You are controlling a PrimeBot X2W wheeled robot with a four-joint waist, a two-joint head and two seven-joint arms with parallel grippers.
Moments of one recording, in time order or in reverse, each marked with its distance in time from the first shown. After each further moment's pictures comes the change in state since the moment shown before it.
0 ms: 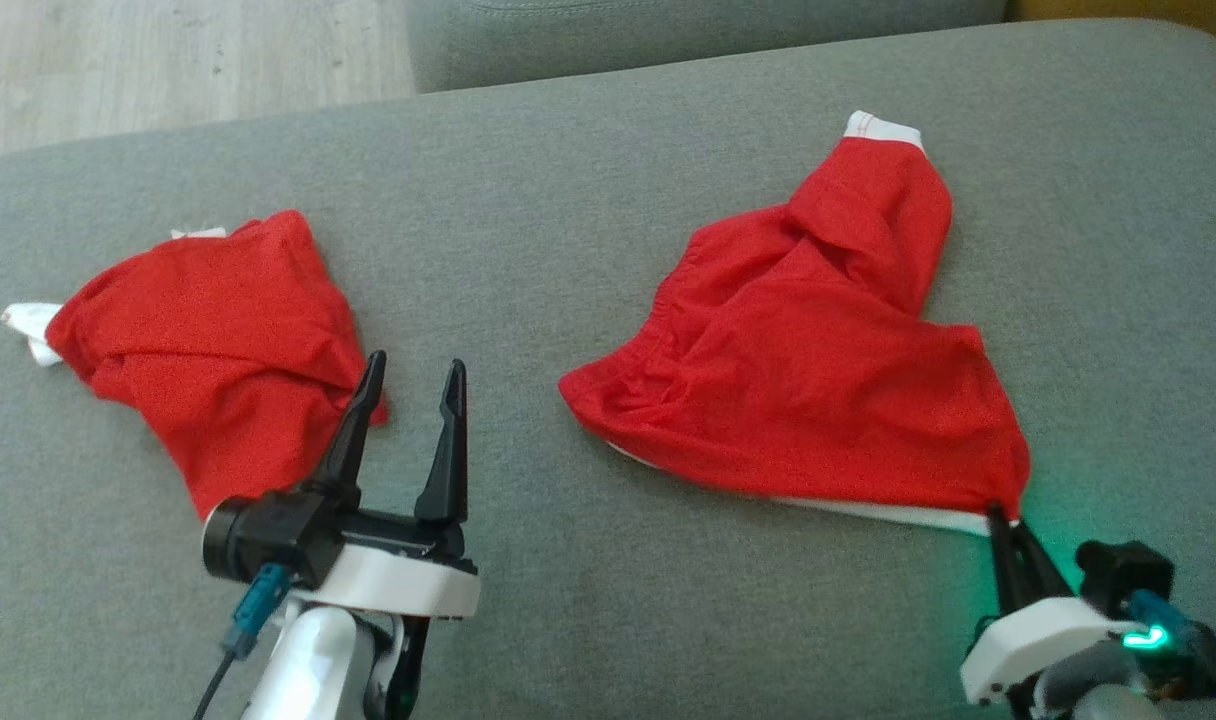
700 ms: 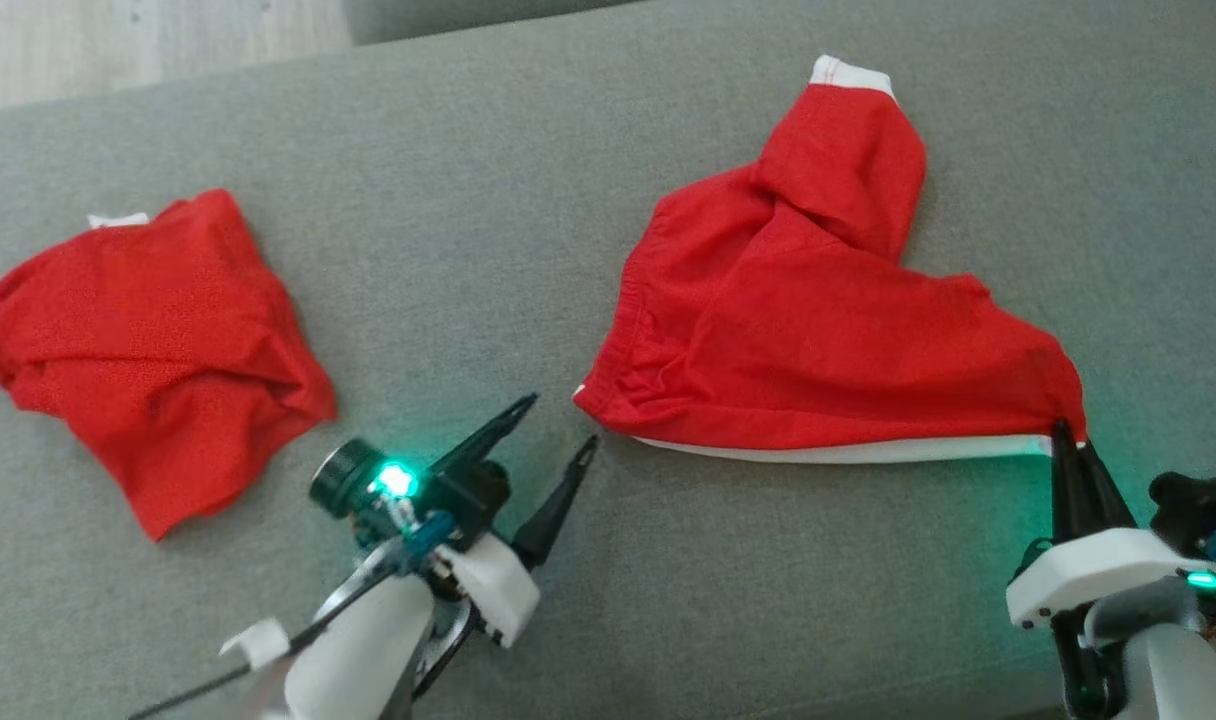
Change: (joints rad) left arm -0.236 0.111 -0.387 0.317 0.092 -0.043 0.093; right arm -0.053 0.000 -0.095 -0.133 0.042 0.000 0.059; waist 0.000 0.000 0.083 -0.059
